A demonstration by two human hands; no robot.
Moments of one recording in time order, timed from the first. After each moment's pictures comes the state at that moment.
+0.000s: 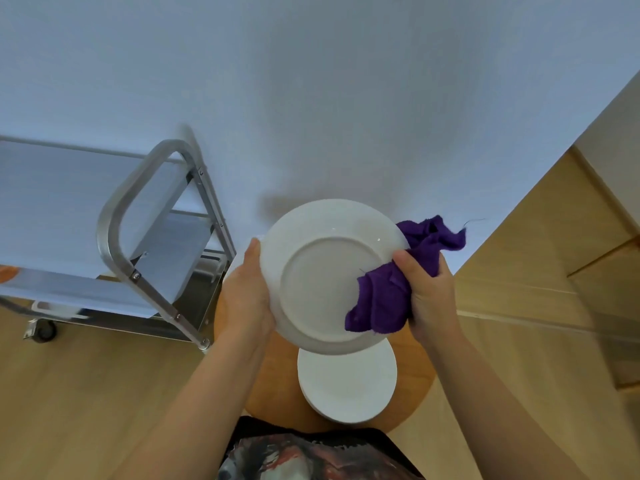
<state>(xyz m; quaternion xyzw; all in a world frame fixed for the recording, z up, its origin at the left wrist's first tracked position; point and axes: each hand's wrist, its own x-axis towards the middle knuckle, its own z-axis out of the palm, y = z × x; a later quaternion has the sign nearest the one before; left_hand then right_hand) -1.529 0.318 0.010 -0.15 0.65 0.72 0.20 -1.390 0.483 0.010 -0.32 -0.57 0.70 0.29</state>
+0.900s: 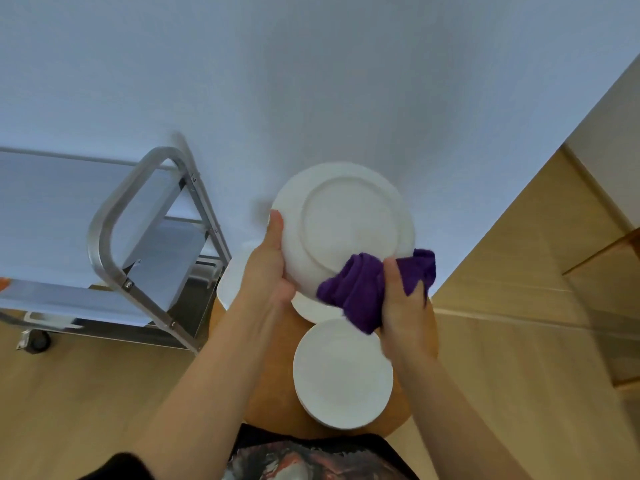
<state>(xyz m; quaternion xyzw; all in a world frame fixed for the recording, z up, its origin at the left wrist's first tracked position) -1.535 0.363 0.050 -0.12 0.48 0.79 0.36 -1.398 0.455 0.005 -0.44 -0.52 0.68 0.27</state>
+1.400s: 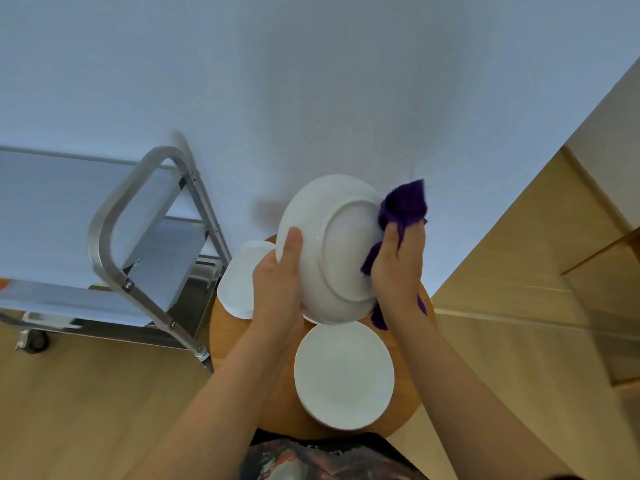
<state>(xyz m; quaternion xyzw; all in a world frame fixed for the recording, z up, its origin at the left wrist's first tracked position) -1.501 0.351 0.047 0.00 0.64 0.74 0.21 -1.444 0.473 0.040 -0.37 -0.70 0.46 0.40</state>
